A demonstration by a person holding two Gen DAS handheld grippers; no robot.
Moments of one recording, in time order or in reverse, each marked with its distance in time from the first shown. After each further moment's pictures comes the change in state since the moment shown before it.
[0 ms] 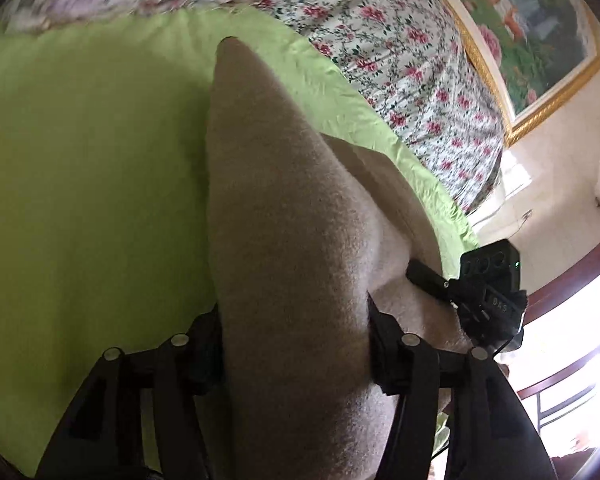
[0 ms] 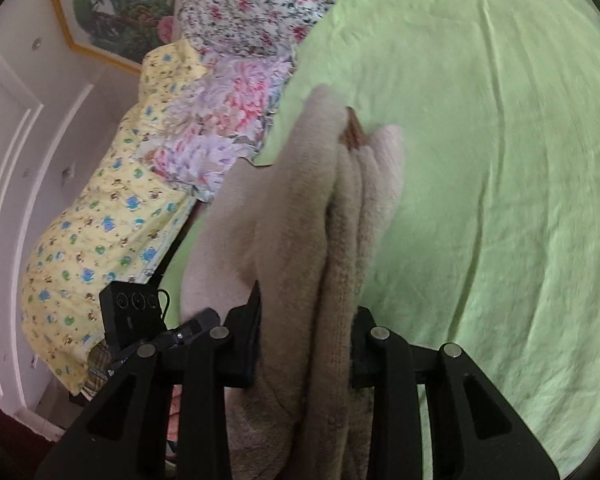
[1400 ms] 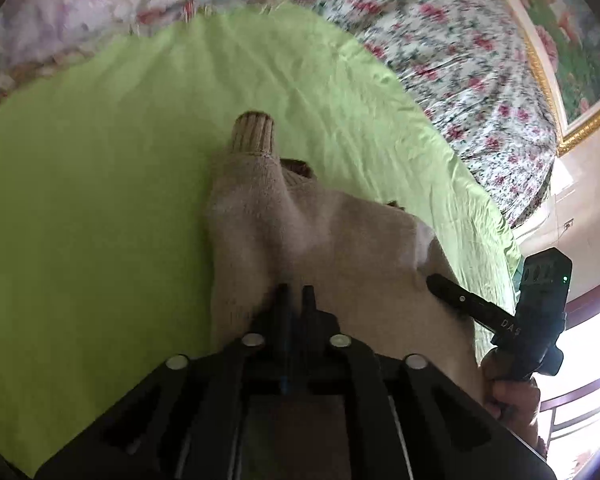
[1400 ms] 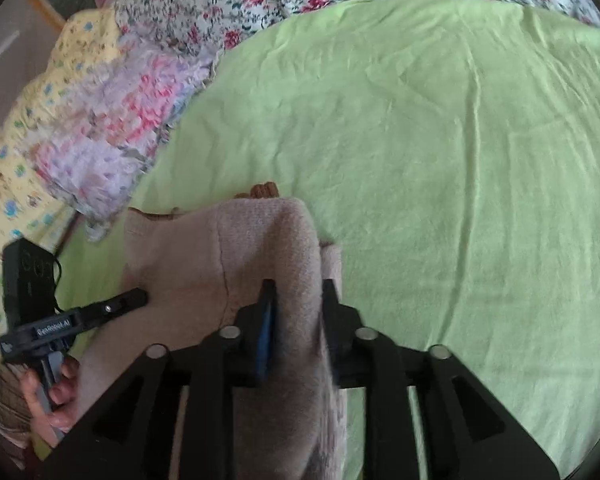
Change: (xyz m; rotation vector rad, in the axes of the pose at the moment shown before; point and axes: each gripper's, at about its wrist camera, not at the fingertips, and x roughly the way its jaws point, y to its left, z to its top) left arm 0.033 0.005 0.099 0.007 0.070 0.179; right arm 0.032 0.021 0.075 -0.114 -0.003 -0.454
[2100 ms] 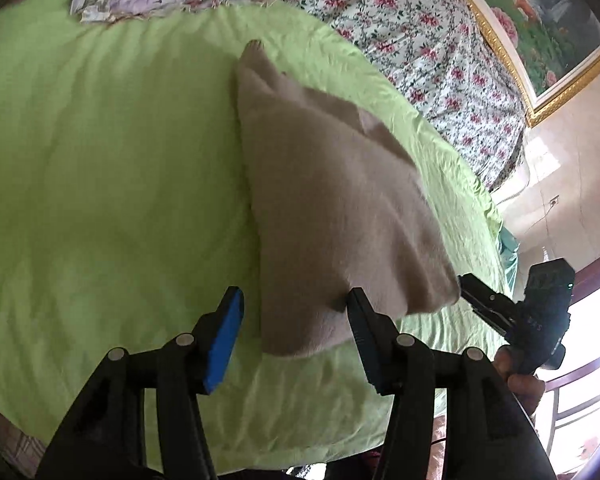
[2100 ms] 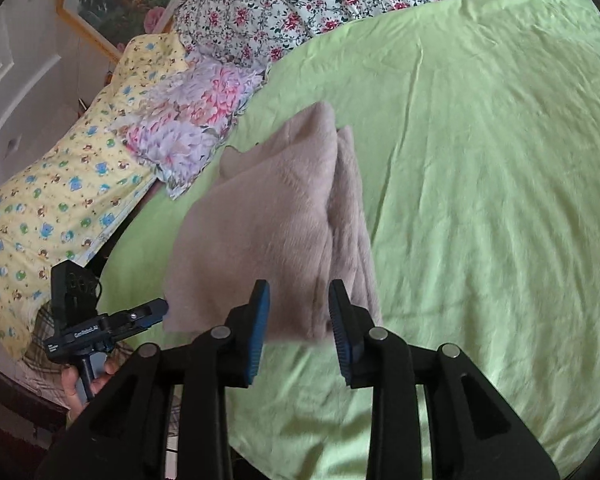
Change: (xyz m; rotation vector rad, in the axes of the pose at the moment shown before) left arm -0.097 -0.007 -0.164 0.009 0.006 -0.012; right arm -0.125 0.010 -0.148 0.023 -0.082 0.139
